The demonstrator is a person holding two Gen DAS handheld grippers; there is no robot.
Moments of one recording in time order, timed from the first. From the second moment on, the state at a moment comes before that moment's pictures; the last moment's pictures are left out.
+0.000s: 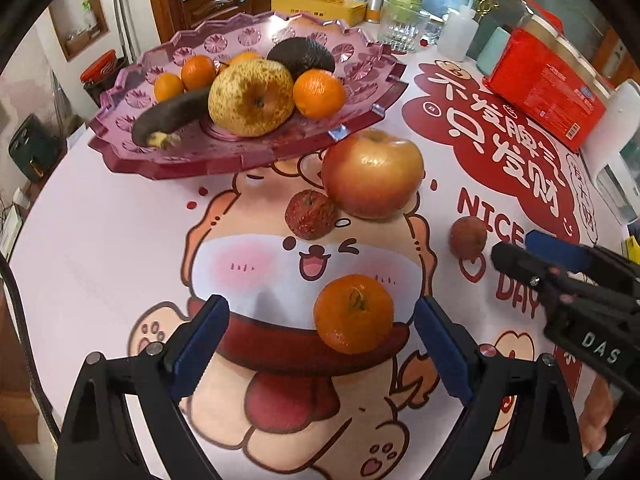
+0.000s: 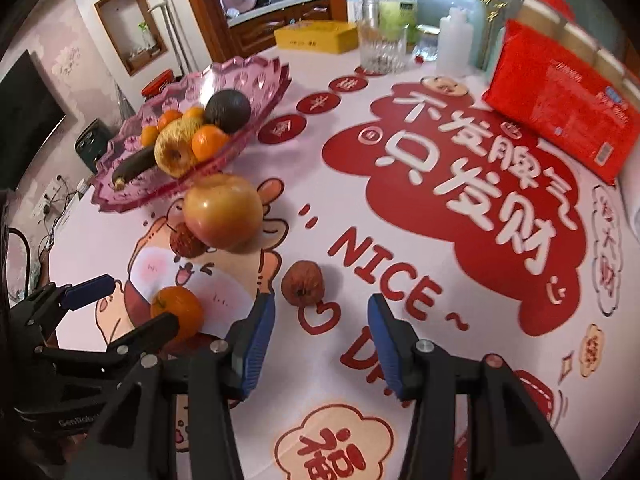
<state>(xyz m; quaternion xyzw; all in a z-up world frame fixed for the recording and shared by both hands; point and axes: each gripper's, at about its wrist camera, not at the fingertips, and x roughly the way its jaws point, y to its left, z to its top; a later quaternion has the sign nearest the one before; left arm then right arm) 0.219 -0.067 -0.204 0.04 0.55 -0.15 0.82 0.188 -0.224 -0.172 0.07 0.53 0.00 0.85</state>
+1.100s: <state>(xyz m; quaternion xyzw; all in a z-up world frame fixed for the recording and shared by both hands) 0.208 -0.074 -0.224 0.04 0.56 -0.18 0.81 0.194 -0.204 -0.203 0.06 0.54 0.04 0.84</state>
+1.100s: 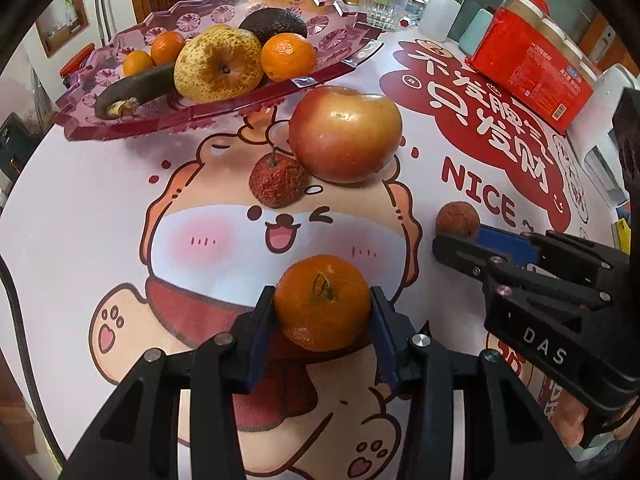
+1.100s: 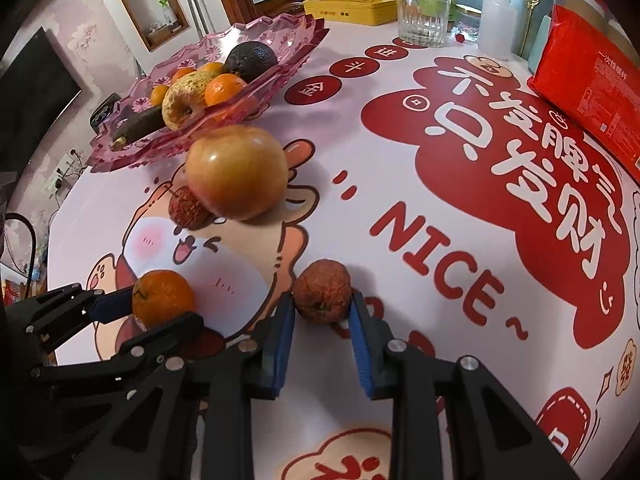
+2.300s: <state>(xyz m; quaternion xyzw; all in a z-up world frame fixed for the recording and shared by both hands) 0.172 -0.011 -0.090 0.07 0.49 -0.20 0.85 0.128 -0.145 -0.088 0.06 0.48 0.02 0.87</state>
